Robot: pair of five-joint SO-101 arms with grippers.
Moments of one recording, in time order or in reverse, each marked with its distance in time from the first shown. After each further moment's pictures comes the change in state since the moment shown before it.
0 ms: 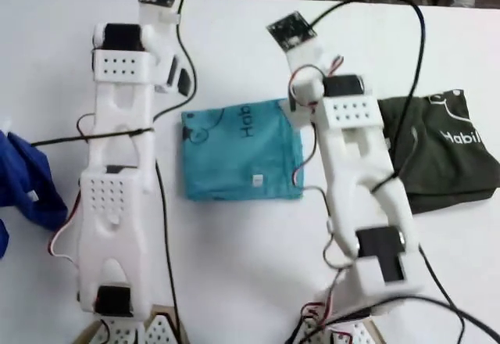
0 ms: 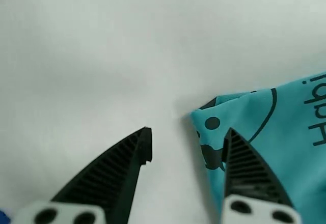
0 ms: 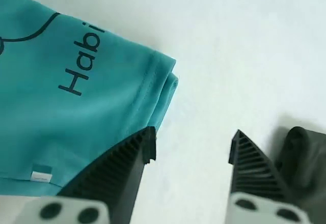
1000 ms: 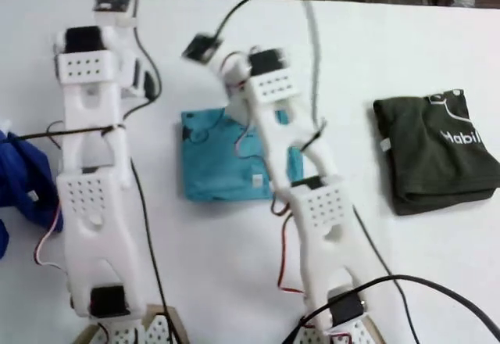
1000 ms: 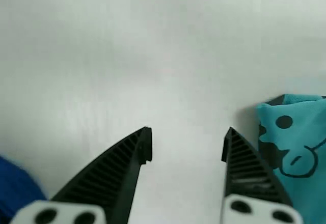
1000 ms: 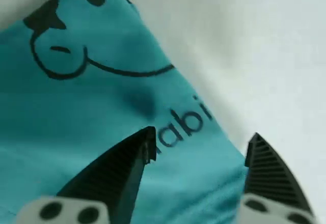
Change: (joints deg) left arm -10.6 0.0 3.1 0.0 1.9; right arm -14.1 44.5 -52.2 19.9 18.2
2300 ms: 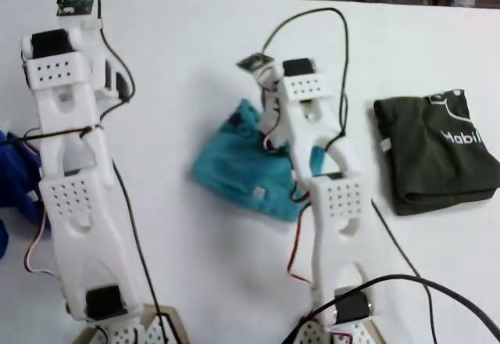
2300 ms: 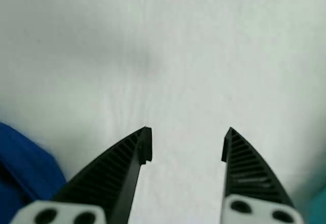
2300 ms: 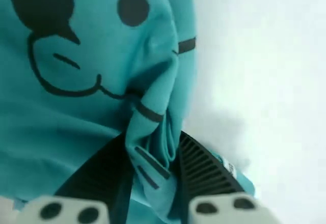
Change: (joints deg) left arm -5.3 0.1 0.0 0.1 0.0; right arm 12.7 -0.3 14.8 7.5 -14.9
